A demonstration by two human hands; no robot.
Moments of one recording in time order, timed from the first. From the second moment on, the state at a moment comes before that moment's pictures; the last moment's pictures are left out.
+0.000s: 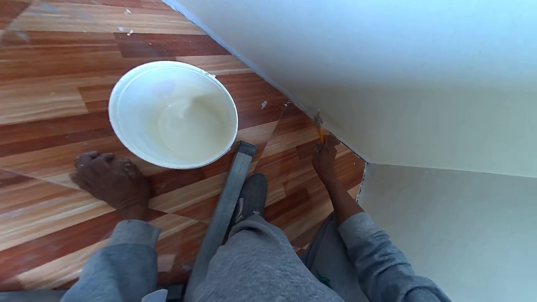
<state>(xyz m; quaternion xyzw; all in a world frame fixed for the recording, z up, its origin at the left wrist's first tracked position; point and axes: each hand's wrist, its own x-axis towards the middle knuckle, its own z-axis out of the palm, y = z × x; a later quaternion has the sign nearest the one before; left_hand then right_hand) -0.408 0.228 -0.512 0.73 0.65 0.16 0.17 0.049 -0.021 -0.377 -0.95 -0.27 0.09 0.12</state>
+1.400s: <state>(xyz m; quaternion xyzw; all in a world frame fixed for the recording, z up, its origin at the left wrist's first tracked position) -0.404 0.228 -0.500 0.72 0.66 0.16 0.17 0.052 -0.066 -0.349 -0.95 -0.29 0.07 0.11</state>
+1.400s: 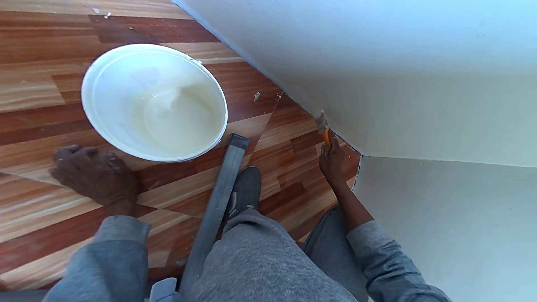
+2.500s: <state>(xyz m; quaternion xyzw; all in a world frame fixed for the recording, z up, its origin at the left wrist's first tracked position) -0.406 0.230 -0.509 0.71 0.66 0.18 0.17 0.046 0.025 -0.348 -0.92 -0.38 0.05 0.05</state>
